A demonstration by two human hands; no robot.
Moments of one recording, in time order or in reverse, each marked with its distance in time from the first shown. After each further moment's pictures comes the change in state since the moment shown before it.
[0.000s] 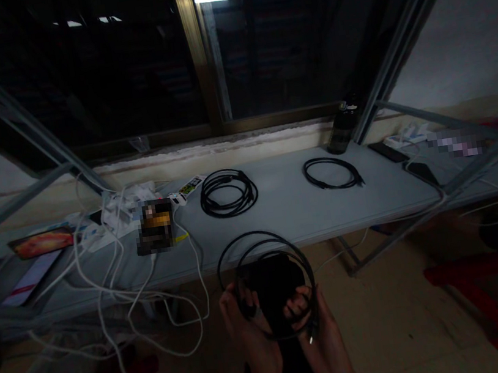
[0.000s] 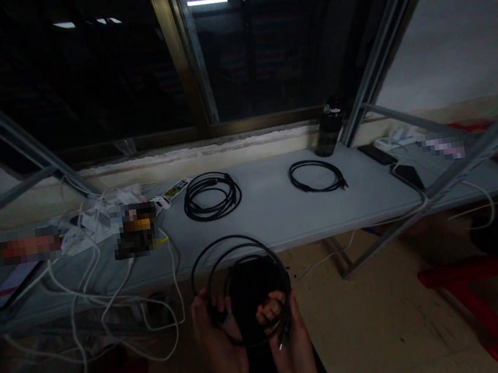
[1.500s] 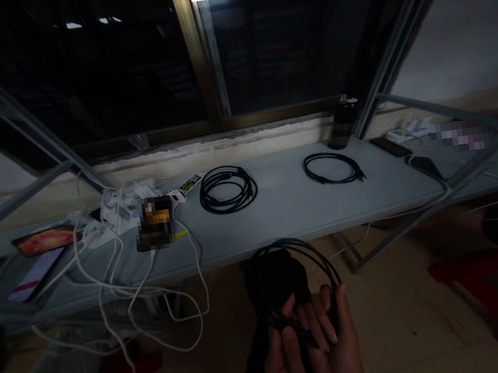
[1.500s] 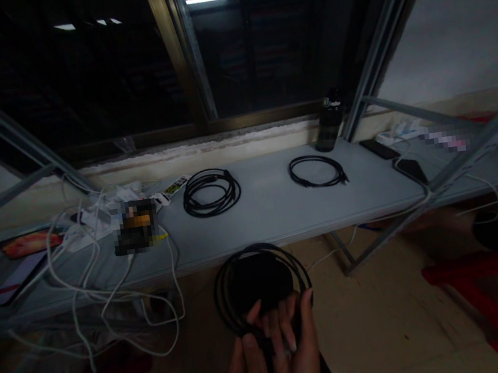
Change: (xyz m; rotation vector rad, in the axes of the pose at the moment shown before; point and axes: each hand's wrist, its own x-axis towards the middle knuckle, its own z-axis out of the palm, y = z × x) left_hand -0.074 -0.027 -0.054 0.568 -0.324 -0.004; right_hand -0.047 -0.022 0.044 0.043 -0.028 -0.161
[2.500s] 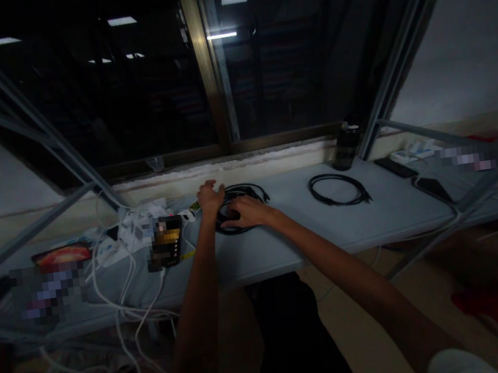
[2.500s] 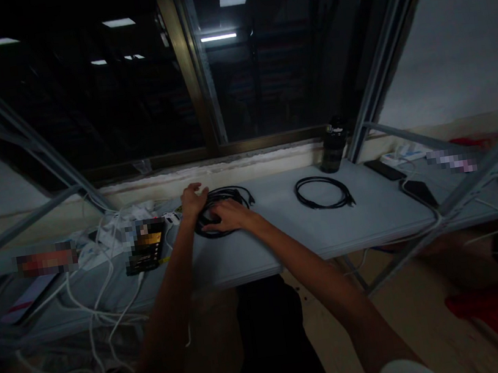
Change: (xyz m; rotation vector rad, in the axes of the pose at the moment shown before) left_hand 0.412 0.229 0.074 0.892 0.186 0.662; right_hand 0.293 0.037 0.241 -1.951 -1.389 -1.152
